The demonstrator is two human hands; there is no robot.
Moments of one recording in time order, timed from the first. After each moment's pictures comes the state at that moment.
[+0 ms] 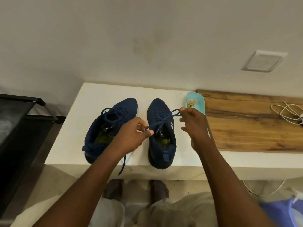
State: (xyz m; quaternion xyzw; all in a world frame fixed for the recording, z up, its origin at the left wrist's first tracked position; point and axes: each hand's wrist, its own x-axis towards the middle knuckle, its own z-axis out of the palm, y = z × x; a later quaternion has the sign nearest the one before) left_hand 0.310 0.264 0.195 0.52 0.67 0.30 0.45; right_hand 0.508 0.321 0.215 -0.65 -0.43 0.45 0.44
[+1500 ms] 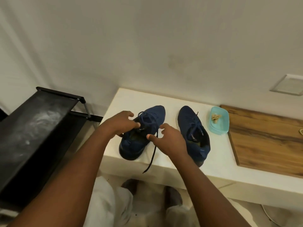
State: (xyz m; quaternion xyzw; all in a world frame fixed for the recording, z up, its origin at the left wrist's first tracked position) left_hand 0.178 0.251 0.224 0.44 0.76 0.21 0.43; right_hand 0.378 0.266 0.202 -0.60 -0.75 0.26 0.10
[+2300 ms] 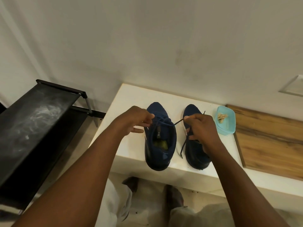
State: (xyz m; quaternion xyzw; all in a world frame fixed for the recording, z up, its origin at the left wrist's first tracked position) left_hand 0.197 0.266 0.226 0.34 0.69 0.33 0.55; right_hand 0.421 0.304 0.234 -0.65 -0.57 0.40 0.29
